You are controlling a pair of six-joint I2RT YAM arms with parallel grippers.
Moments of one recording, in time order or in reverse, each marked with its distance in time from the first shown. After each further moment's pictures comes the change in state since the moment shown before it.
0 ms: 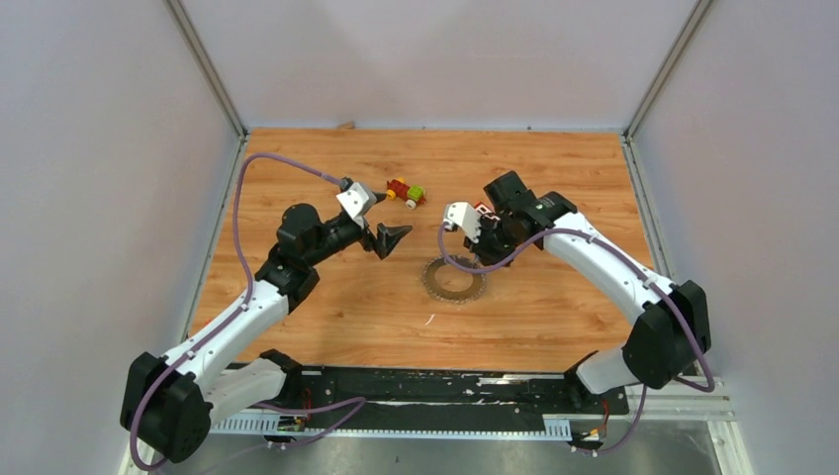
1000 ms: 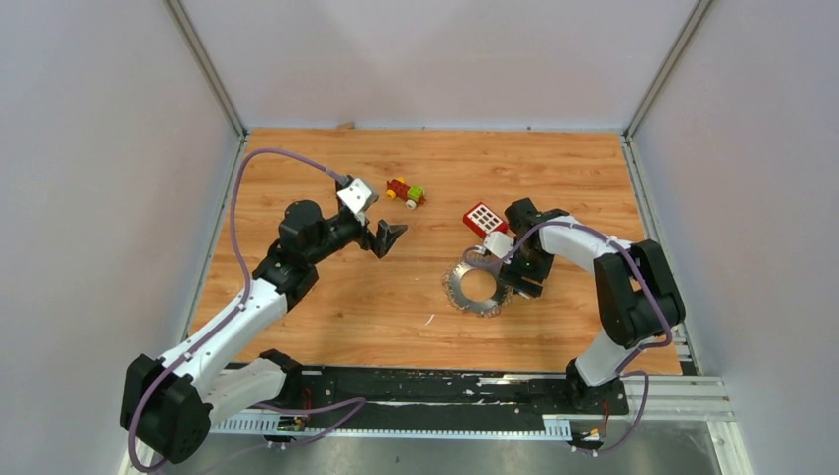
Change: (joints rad) left arm 0.001 -0.003 0.025 -0.126 -0.080 0.018; right arm -0.239 0.225 -0.290 0.124 0.392 -0.130
